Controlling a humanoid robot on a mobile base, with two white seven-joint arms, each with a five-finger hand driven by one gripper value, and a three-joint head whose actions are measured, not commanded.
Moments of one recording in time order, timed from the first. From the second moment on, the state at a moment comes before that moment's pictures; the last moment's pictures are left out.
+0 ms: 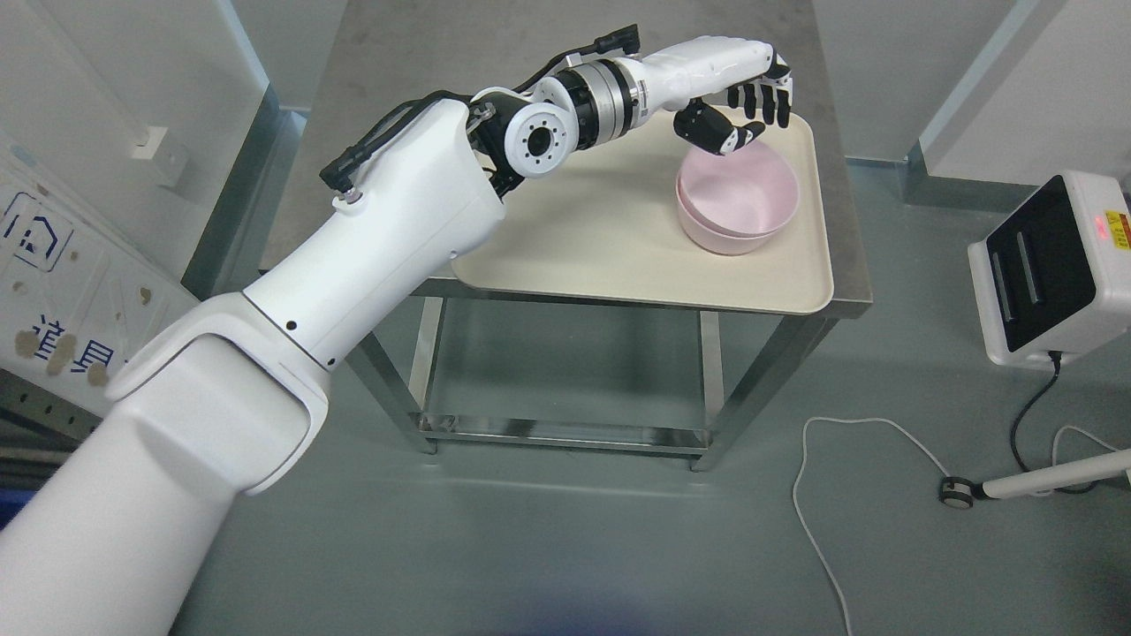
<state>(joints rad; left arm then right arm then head) -1.22 0.00 -0.90 -0.92 -0.26 -0.18 -0.33 0.05 0.00 0.00 -0.05 0.00 -0.19 0.01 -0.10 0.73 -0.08</state>
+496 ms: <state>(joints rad) -1.05 0.00 -0.68 -1.01 -0.17 -0.29 -0.33 0.05 0.00 0.00 -0.05 0.00 -0.19 0.00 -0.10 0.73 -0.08</state>
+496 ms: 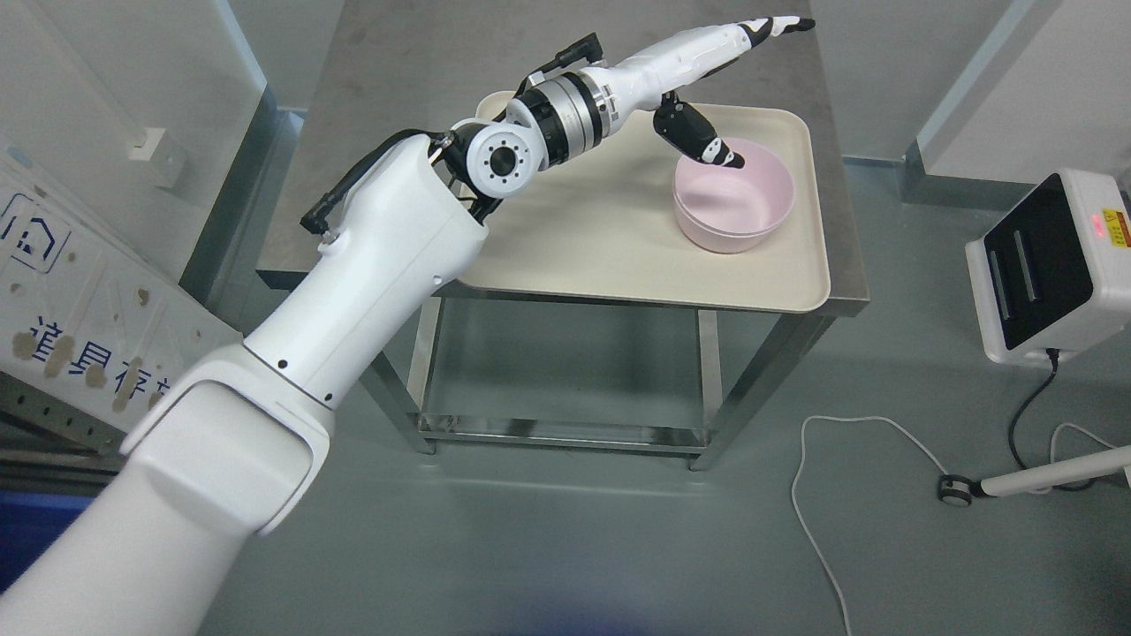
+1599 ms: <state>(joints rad) -0.89 0.00 -0.56 -1.21 -0.55 -0.23 -0.68 0.05 0.00 0.00 -0.05 0.00 -0.19 0.00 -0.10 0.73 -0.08</state>
